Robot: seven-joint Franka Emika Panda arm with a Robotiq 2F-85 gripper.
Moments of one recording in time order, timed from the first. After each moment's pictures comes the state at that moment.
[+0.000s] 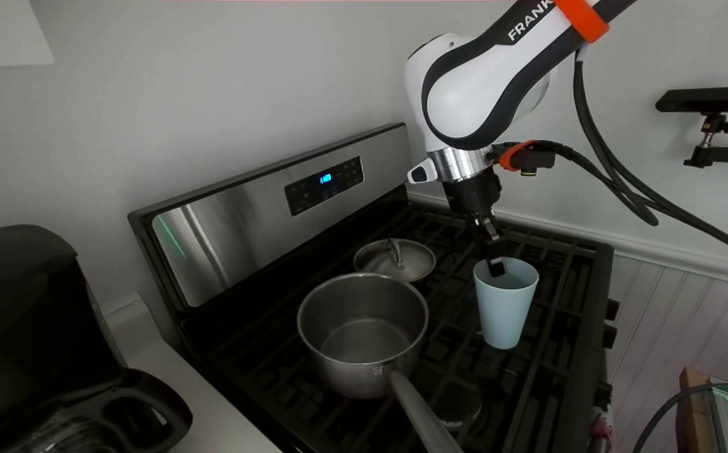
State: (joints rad) arm -0.11 0.03 -0.13 -2.27 -0.18 1.96 -0.76
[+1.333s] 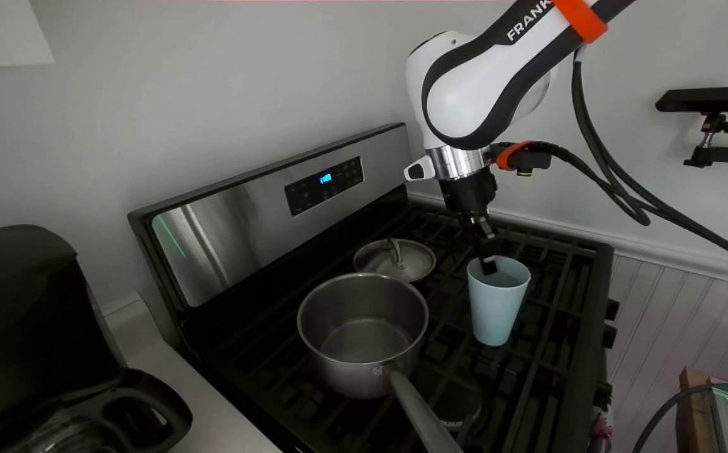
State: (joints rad) arm -0.11 0.03 -0.13 -2.27 -0.17 2.00 -0.81
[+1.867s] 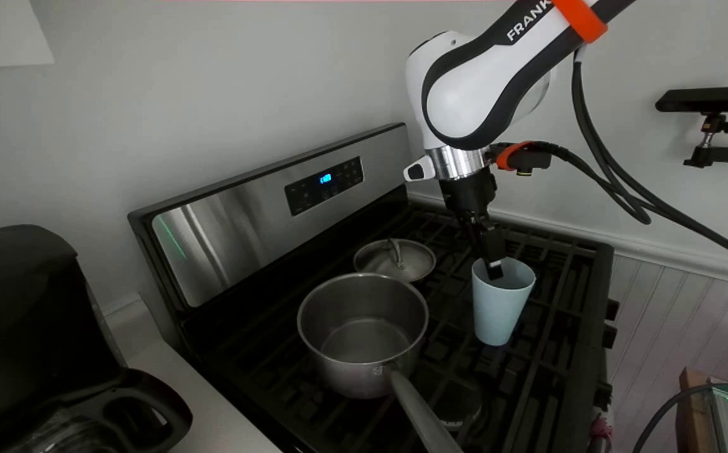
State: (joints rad) arm -0.11 0.03 -0.13 -2.27 -0.17 2.00 -0.82
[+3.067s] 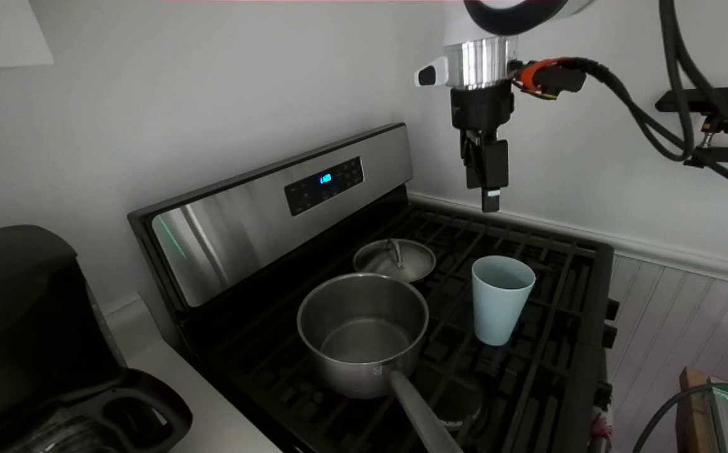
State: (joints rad) arm -0.11 -0.22 -0.13 -2.26 -0.16 1.96 -0.72
